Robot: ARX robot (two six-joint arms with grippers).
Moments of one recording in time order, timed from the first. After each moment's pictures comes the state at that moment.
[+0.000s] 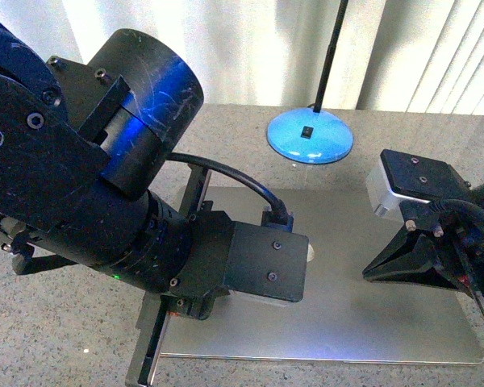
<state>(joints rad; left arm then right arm) -0.48 1.94 0.93 -0.05 0.24 1.30 0.09 1.99 1.00 -0.40 -0.69 -1.34</state>
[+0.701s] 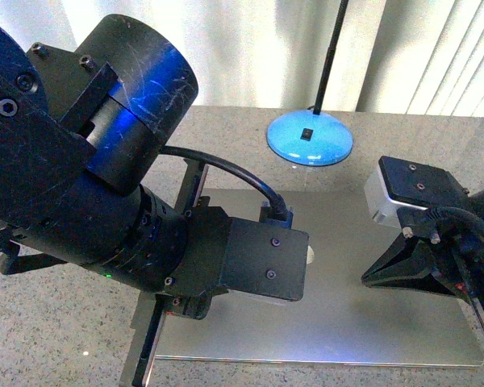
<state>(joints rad) -0.48 1.90 0.92 -0.06 0.23 1.30 0.09 1.99 0.98 -0.37 -0.69 -1.32</state>
